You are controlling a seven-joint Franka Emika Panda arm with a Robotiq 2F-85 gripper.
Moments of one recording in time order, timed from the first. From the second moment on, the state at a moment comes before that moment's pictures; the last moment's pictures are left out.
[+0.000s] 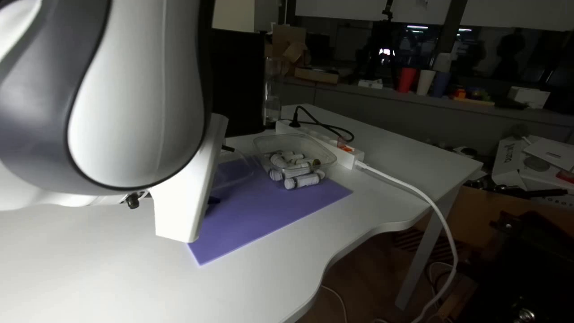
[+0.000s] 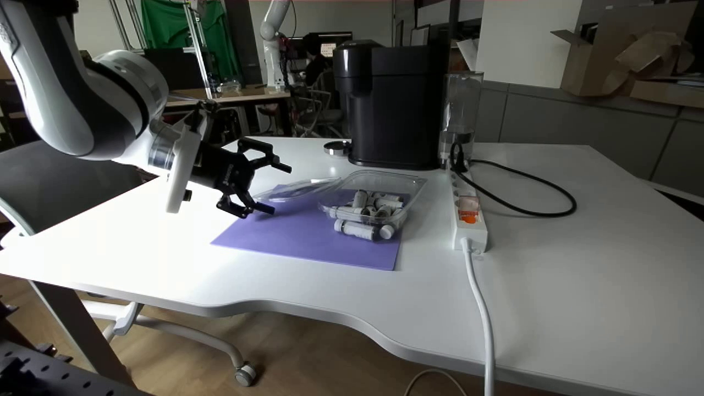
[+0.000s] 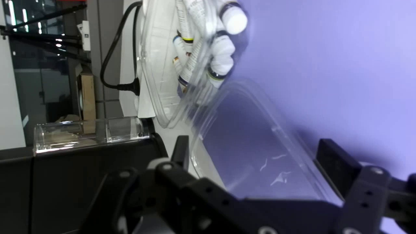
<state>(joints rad) 0.27 0.66 0.21 -2.16 -1.46 1.96 1.17</state>
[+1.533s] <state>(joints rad) 0.27 0.48 0.23 -2.21 -1.39 1.93 1.27</state>
